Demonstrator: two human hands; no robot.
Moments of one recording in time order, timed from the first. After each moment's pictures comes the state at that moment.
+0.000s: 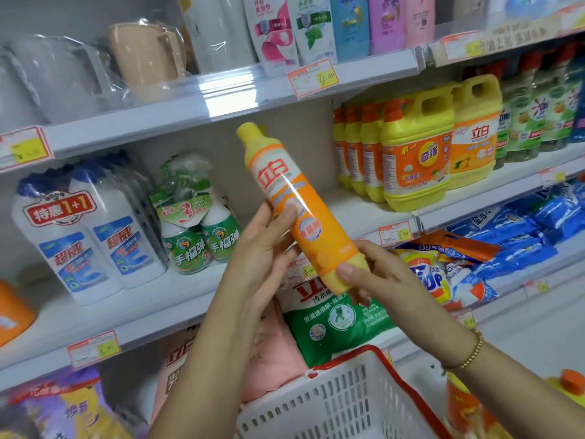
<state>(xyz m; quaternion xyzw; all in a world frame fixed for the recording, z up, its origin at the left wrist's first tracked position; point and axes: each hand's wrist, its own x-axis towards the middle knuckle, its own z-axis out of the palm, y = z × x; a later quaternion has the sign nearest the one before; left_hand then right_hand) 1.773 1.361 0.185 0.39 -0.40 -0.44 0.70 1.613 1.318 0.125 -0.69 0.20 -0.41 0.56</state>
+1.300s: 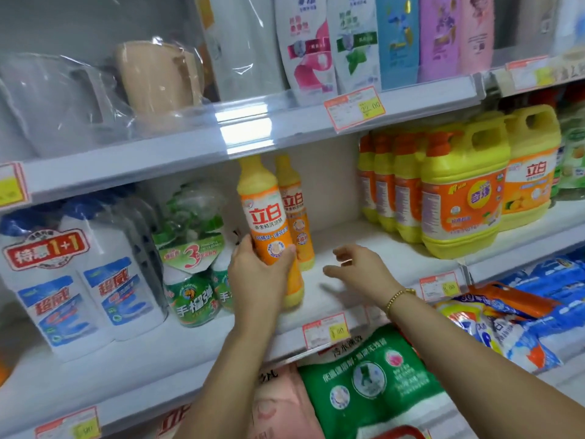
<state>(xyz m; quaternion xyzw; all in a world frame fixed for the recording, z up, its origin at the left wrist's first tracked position) 1.857 1.282 0.173 0.71 -0.40 0.05 0.58 1.738 1.165 0.140 -0.77 0.42 -0.33 0.35</state>
